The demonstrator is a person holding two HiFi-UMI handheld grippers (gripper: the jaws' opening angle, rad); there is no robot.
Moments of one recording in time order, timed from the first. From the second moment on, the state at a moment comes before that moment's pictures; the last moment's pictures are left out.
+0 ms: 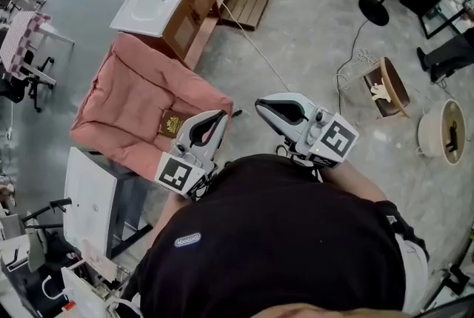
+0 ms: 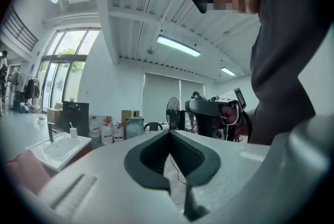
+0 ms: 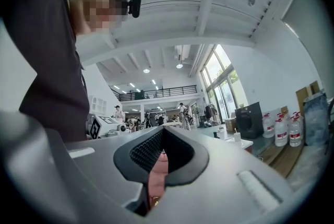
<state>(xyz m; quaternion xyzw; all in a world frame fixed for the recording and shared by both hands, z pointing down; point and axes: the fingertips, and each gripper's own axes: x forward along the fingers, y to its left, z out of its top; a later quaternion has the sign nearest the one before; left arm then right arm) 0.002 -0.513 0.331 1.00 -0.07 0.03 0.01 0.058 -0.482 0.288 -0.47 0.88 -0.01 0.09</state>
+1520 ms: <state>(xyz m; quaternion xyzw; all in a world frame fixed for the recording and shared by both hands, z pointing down) -0.017 -0.522 0.341 1.00 -0.07 0.05 0.02 0.041 -0.502 0.302 -0.47 0.88 -0.02 0.07</state>
